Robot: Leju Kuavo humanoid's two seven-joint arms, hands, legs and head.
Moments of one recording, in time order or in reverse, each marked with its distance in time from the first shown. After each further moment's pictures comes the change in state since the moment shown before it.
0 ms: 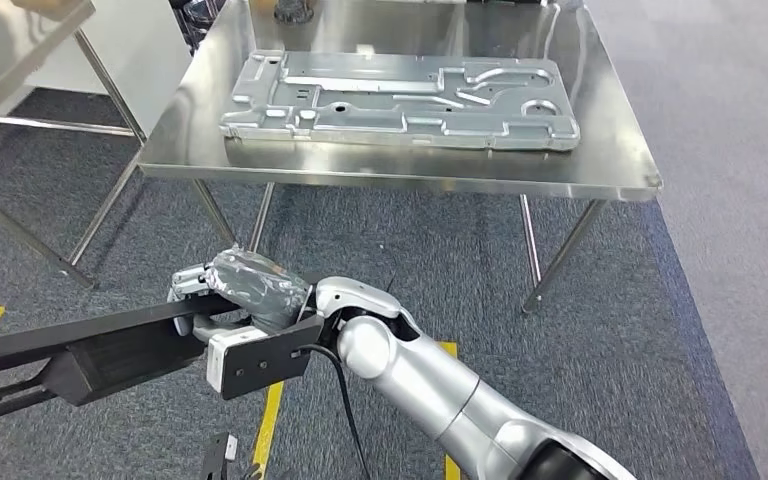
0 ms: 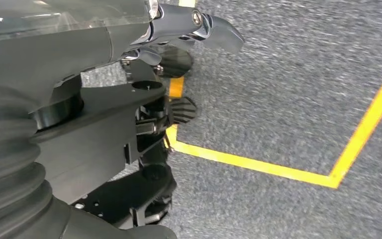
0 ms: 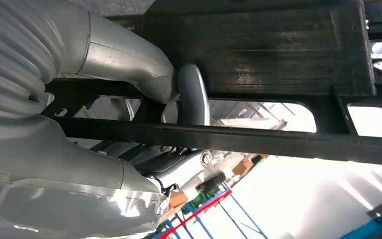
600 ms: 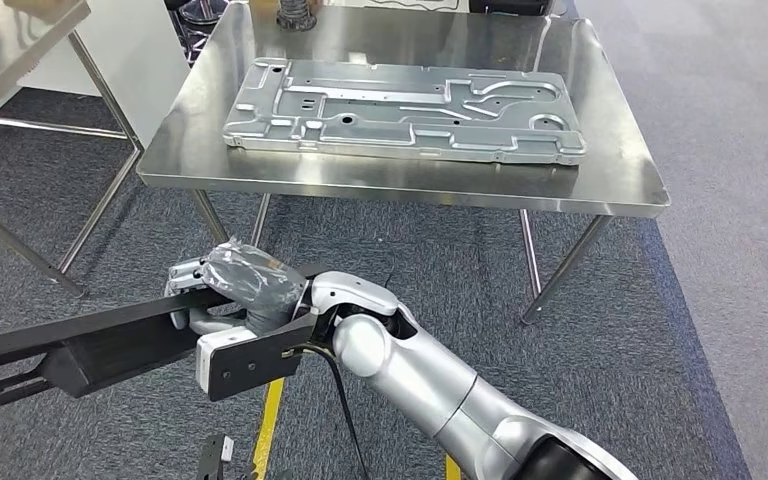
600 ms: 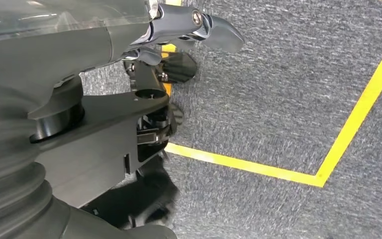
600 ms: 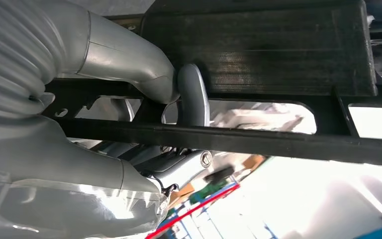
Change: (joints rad) left arm 0.002 0.002 0.002 0.000 0.001 -0.002 -0.004; right arm -0.016 -0.001 0.000 0.001 0.067 -0.035 0.033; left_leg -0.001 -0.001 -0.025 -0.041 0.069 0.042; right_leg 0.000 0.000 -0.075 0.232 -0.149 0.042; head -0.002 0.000
